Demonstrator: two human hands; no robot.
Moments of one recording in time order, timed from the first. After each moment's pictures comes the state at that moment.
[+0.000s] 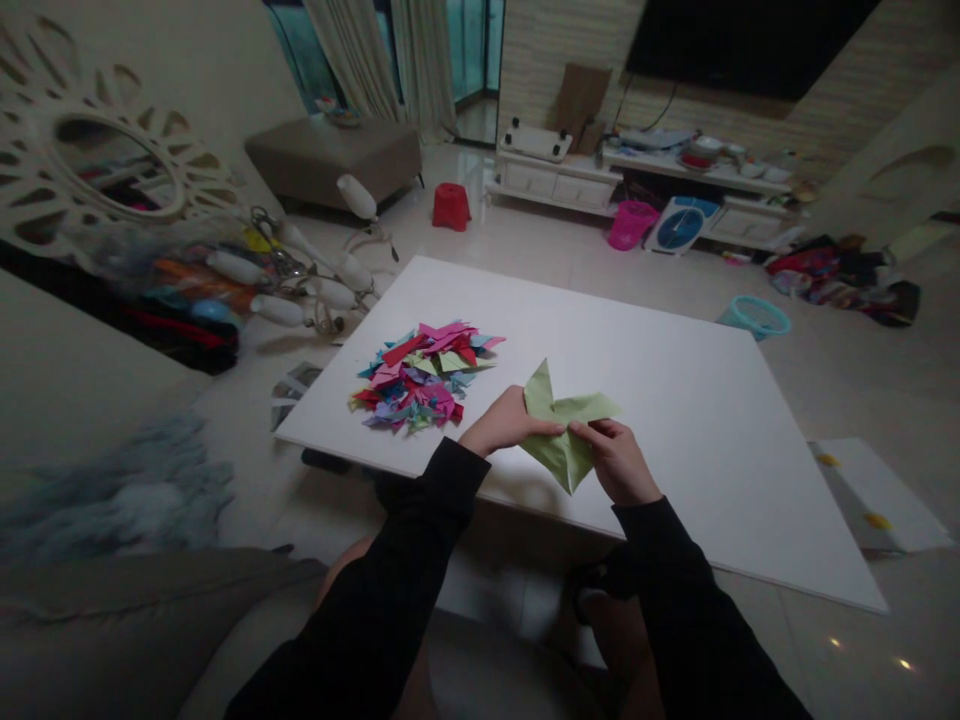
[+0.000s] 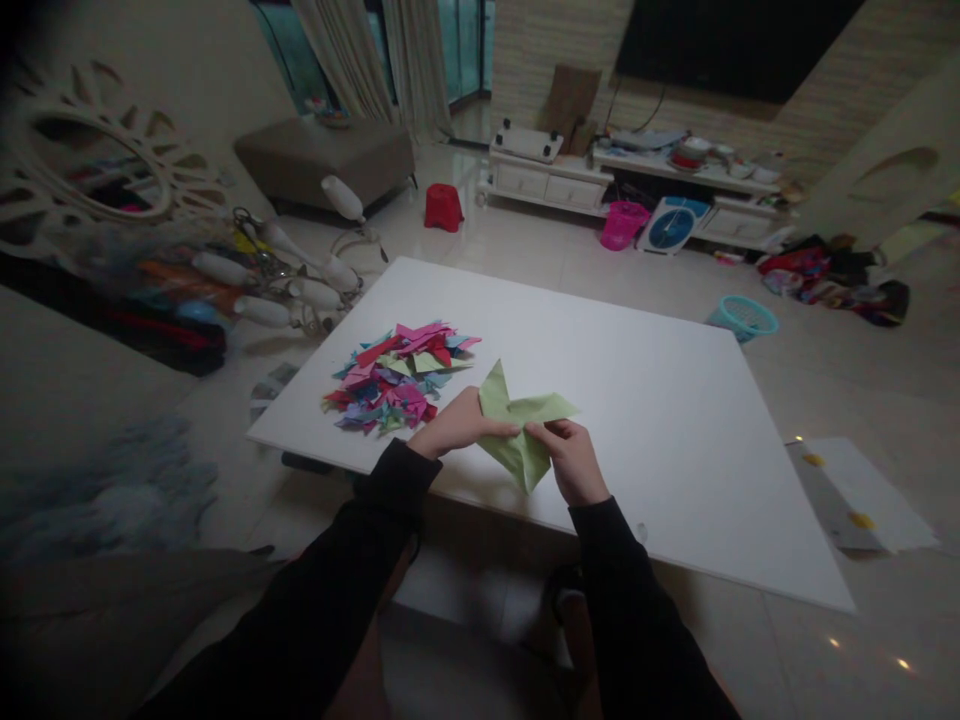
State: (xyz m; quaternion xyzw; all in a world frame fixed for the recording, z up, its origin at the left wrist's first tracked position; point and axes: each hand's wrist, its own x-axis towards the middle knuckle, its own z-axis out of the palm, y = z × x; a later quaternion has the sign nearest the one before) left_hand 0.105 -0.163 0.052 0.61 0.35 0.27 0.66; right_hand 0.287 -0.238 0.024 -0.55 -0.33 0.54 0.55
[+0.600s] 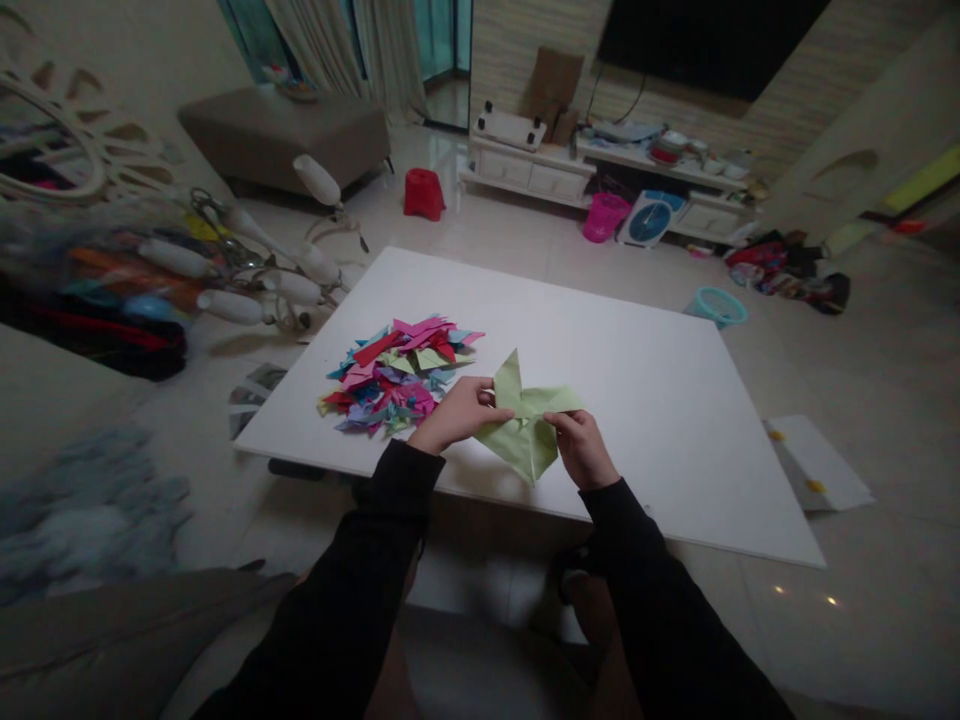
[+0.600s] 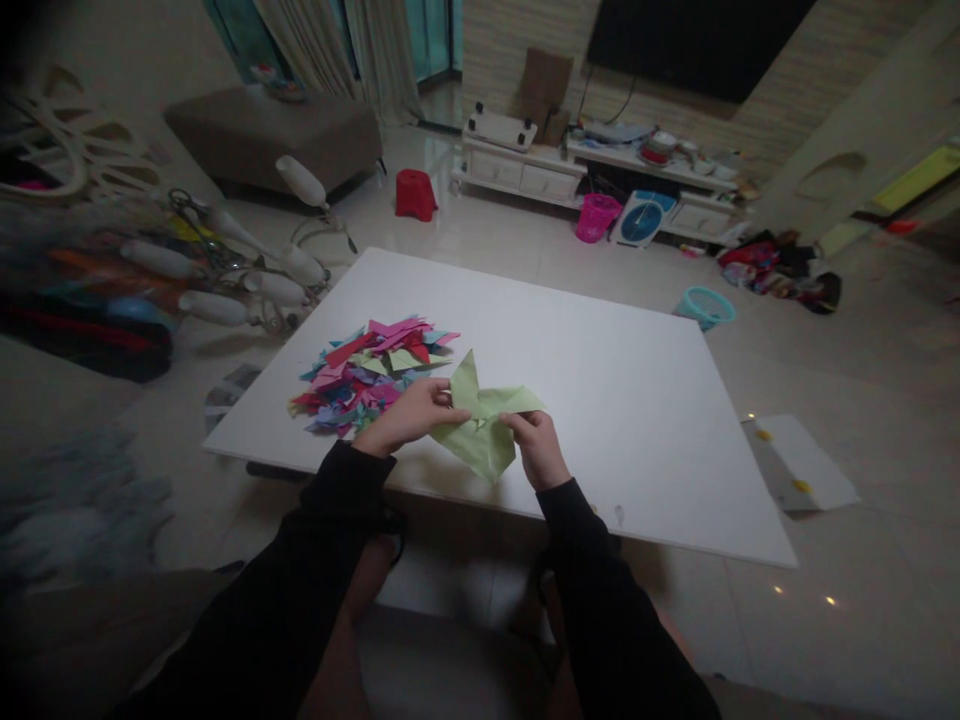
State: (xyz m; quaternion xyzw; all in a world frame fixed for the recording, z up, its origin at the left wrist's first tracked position) left_hand 0.073 -0.147 0.037 0.56 0.37 0.27 0.69; right_hand 0.265 -0.227 0.027 -0.53 -0.33 0.55 0.56
